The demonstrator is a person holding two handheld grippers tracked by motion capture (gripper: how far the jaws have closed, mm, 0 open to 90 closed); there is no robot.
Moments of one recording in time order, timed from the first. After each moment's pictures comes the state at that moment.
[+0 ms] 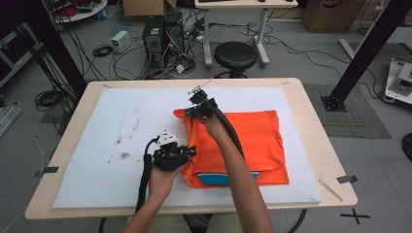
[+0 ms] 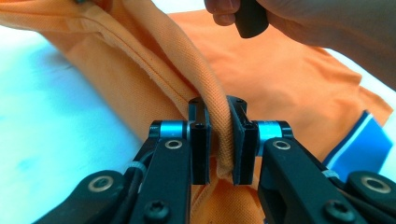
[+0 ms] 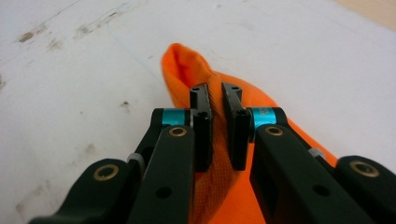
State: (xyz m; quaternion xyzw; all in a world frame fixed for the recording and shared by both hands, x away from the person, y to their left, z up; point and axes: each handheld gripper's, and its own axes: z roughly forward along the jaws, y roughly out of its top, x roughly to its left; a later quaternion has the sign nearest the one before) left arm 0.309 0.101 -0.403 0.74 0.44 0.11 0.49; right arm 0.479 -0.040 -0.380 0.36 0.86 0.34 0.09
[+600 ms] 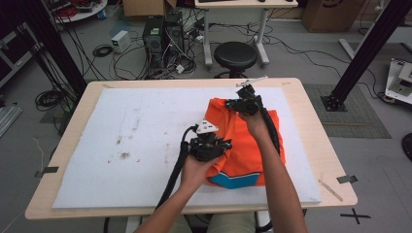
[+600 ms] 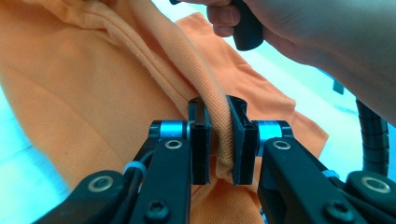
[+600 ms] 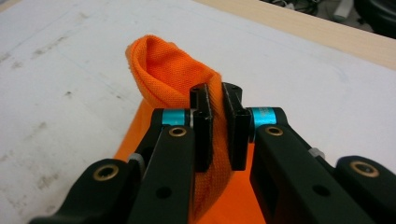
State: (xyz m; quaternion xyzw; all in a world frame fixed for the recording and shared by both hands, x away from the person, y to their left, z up) left arm 0.326 0.007 -0.373 0.77 0.38 0.08 0.50; right arm 0.465 -0.170 -0.355 0.43 0.81 0.39 0.13
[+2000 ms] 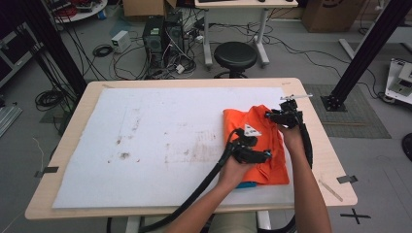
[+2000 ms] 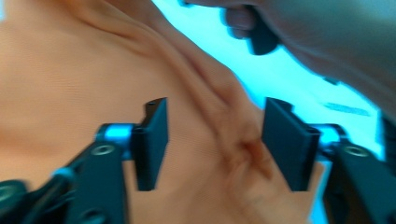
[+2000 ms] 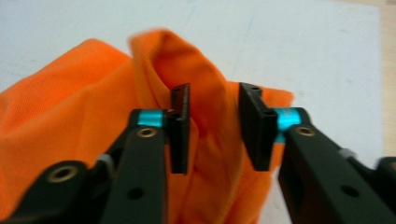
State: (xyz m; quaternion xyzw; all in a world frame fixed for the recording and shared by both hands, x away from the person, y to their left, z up) left arm 0.345 -0.074 -0.409 0.80 0.35 0.08 0.49; right arm 0.450 -0.294 -0.402 0.54 0.74 0.35 0.19
